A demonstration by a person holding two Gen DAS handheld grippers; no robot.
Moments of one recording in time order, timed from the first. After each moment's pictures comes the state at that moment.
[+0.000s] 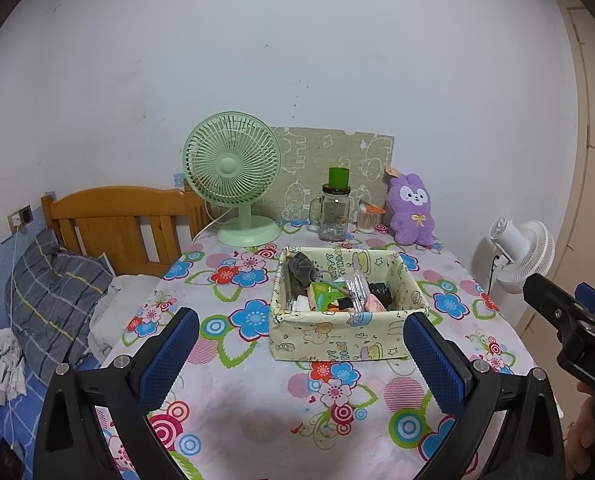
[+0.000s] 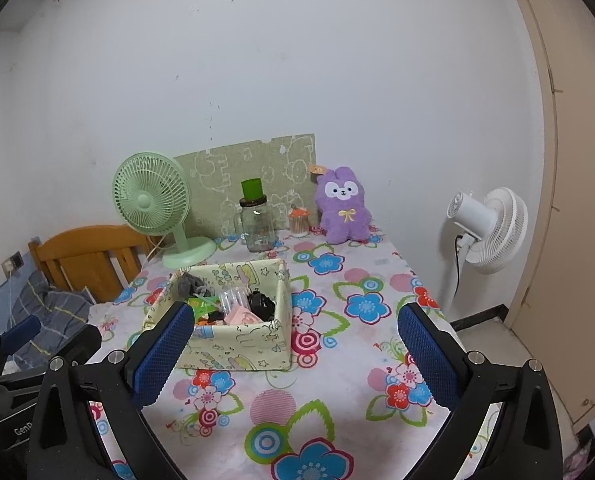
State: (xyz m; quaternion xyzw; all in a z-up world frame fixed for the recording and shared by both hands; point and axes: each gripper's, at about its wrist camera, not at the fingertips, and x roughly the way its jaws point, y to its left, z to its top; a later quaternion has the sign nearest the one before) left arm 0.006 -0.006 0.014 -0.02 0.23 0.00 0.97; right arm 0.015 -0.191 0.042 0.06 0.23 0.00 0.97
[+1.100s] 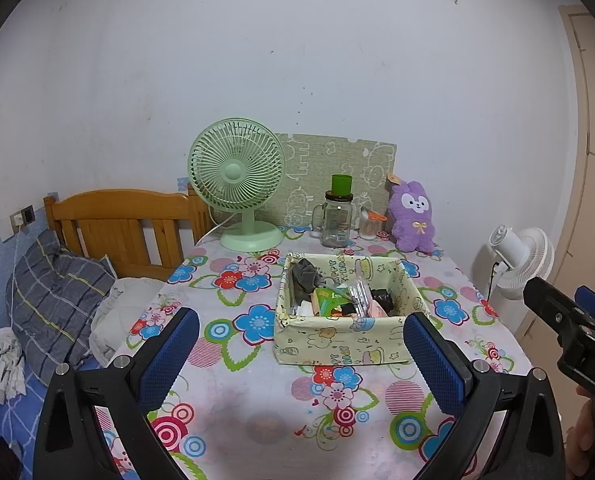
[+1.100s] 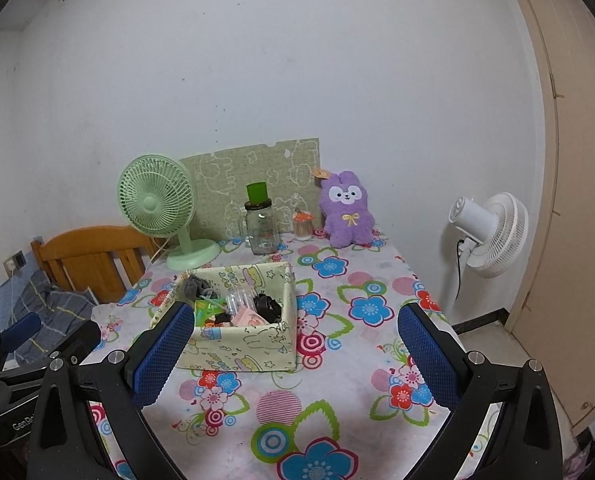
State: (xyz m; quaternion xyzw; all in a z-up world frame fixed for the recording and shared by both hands) left arm 0.002 0.002 0.019 -0.02 0.22 0.01 0.97; right arm 0.012 -0.188 0.047 0.05 0.22 0.01 0.97
